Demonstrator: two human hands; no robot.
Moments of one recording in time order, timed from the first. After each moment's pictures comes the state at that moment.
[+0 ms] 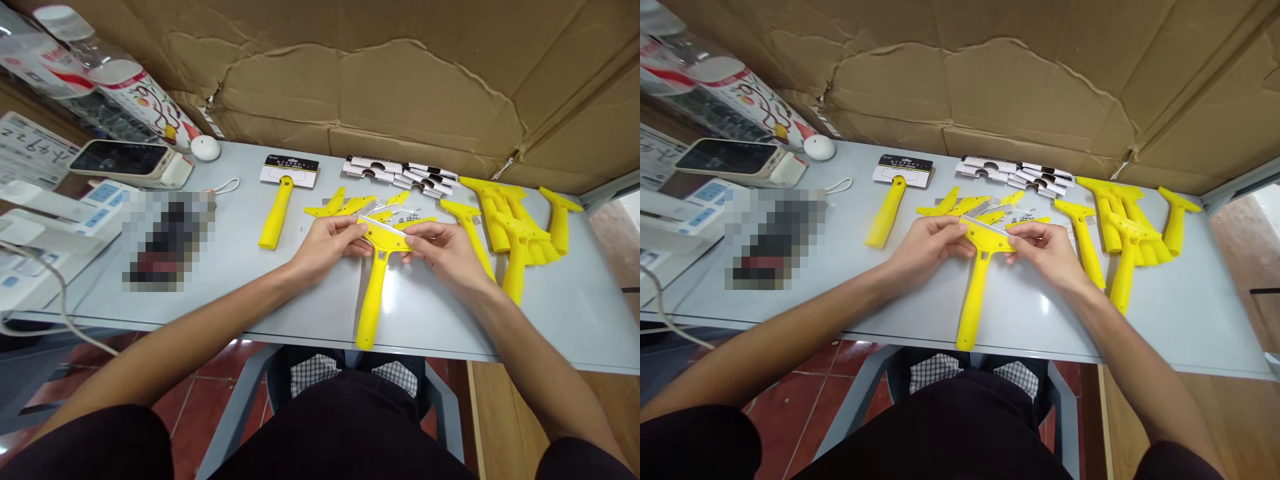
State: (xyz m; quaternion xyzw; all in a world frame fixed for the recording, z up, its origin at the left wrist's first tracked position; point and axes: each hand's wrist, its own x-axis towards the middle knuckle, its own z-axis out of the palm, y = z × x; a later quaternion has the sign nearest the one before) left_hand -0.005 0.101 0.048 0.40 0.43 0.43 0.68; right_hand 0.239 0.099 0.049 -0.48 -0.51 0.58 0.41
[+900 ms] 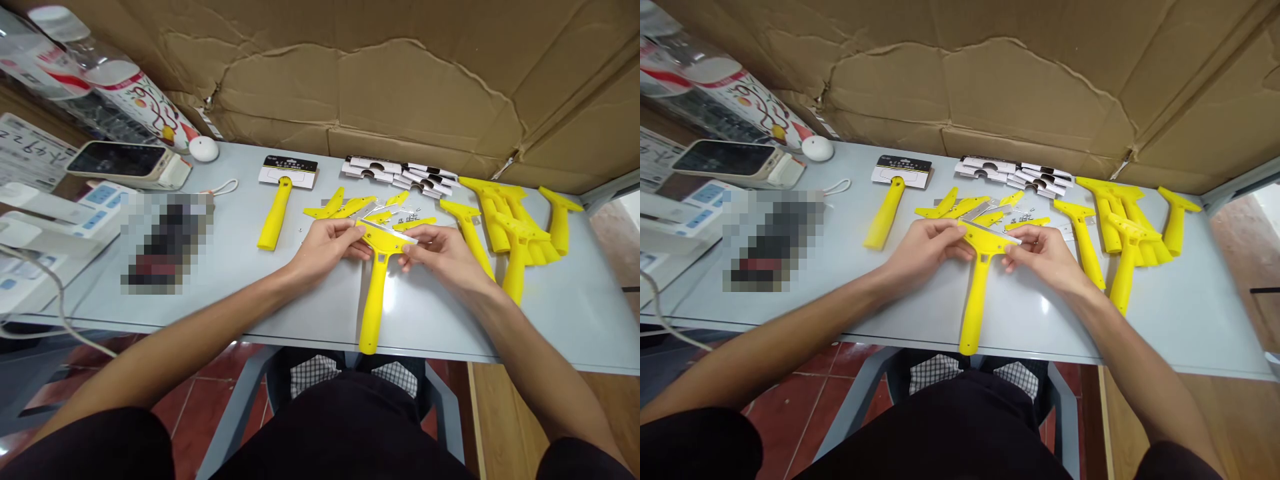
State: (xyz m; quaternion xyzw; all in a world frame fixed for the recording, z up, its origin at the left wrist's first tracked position) left_hand -0.005 0.098 0.056 0.43 0.47 0.41 0.66; right_hand 0.238 0.097 0.057 -0.46 -0.50 0.63 0.36
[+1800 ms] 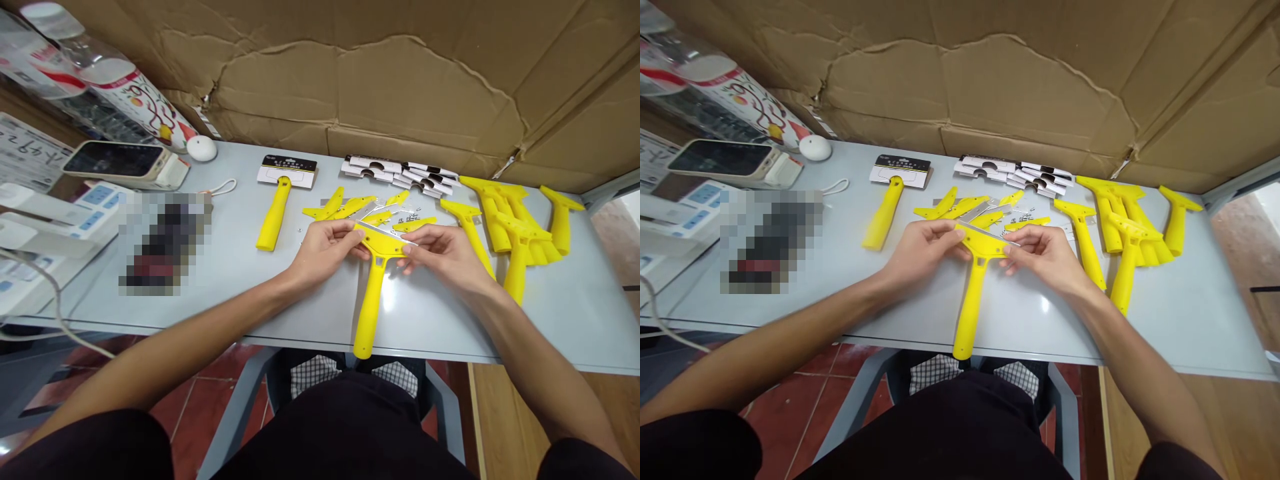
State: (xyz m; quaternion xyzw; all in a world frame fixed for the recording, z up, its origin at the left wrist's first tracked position) left_hand -0.006 0.093 0.060 0.48 0.50 0.41 0.60; right_hand 0.239 0.093 0.067 -0.47 -0.54 0.61 0.35
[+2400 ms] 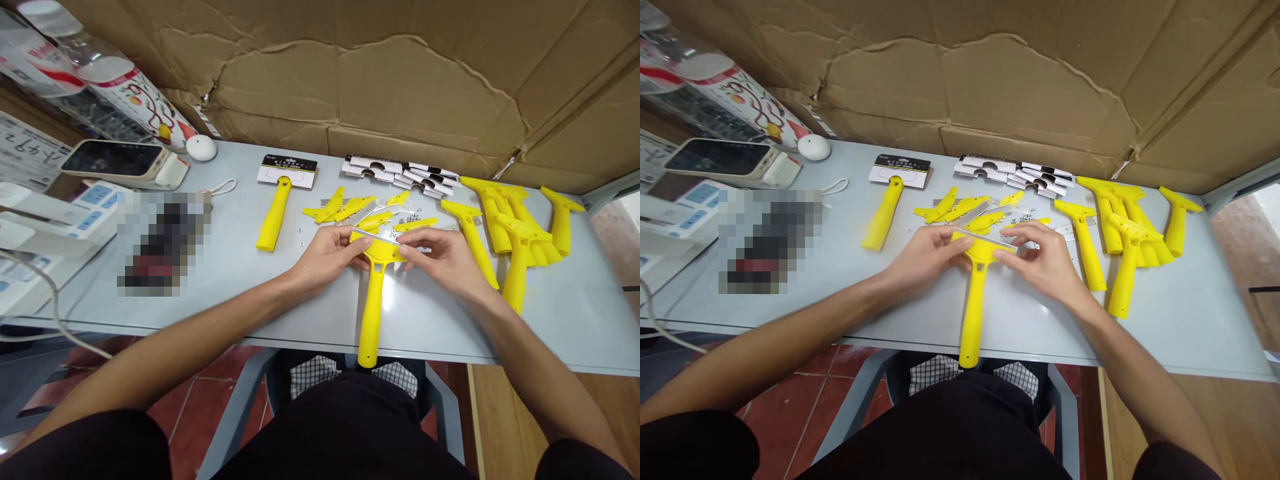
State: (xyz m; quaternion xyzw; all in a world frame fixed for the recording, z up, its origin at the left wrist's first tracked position) left_hand -0.004 0.092 0.055 0.45 0.44 0.38 0.68; right_hand 0.236 0.089 0.065 -0.50 -0.64 0.46 0.35
